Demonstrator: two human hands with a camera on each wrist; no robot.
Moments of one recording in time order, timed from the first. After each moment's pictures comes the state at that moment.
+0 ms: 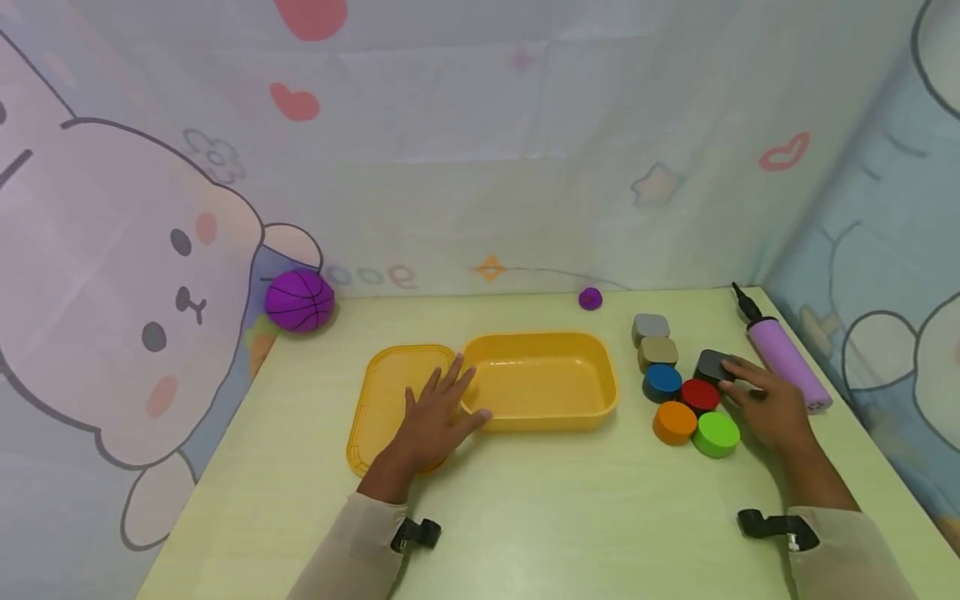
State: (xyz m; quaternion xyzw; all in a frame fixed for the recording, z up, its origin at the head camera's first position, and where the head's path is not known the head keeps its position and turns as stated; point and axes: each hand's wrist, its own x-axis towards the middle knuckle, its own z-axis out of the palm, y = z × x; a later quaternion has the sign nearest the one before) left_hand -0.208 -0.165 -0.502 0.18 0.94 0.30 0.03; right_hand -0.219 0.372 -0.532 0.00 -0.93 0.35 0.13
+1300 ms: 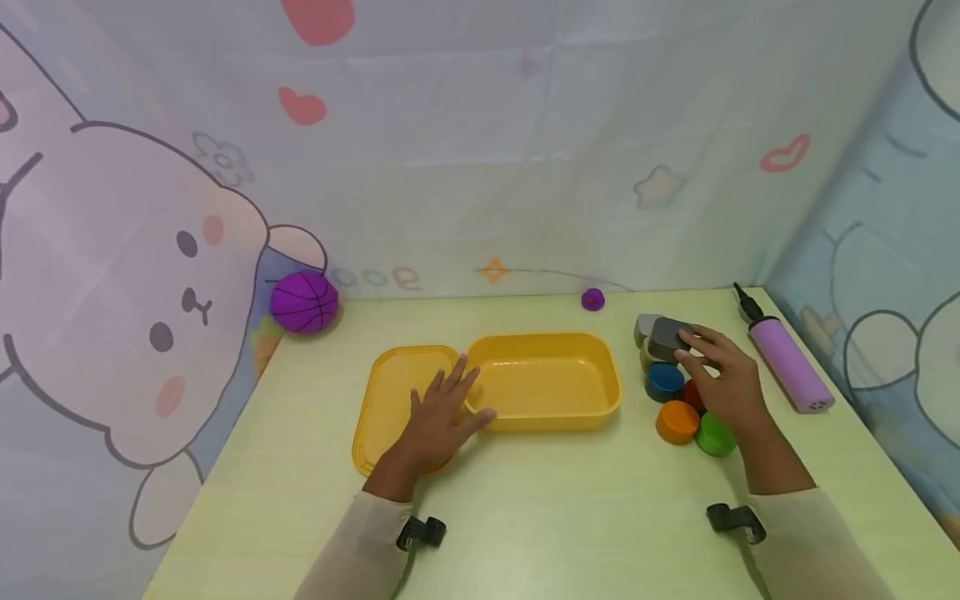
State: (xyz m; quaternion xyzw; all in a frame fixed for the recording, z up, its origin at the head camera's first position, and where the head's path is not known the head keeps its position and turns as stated) left_hand -0.209 -0.165 -0.503 0.18 0.93 0.31 0.04; right_hand -0.227 0.290 -0.485 0.10 -0.86 0.44 0.23
